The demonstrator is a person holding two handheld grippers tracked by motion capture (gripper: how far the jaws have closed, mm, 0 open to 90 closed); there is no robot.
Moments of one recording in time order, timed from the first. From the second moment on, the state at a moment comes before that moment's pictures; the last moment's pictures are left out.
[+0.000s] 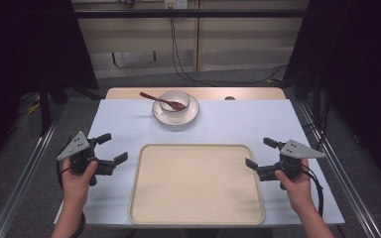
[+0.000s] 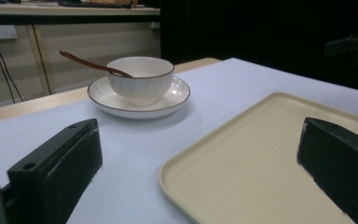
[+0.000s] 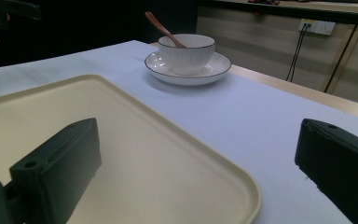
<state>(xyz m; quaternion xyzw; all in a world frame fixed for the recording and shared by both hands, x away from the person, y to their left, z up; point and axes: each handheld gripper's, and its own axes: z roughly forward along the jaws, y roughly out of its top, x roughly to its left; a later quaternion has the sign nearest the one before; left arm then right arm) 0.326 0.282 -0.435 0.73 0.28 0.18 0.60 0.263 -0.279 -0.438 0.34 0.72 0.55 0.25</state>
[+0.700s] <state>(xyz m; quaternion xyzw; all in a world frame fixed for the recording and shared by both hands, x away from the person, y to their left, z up) 0.336 0.279 -0.448 0.74 0.30 0.15 0.58 0.273 -0.271 -0.441 0.33 0.72 0.55 0.24</state>
